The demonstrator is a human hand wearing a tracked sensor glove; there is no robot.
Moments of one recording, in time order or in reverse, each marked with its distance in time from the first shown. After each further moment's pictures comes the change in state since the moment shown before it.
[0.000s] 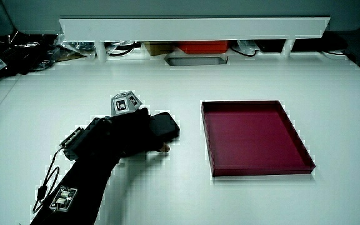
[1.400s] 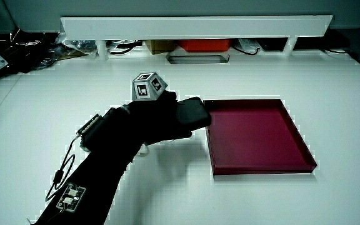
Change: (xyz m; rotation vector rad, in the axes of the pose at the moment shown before) arm 0.106 -0.015 0.009 0.148 -0.215 -0.407
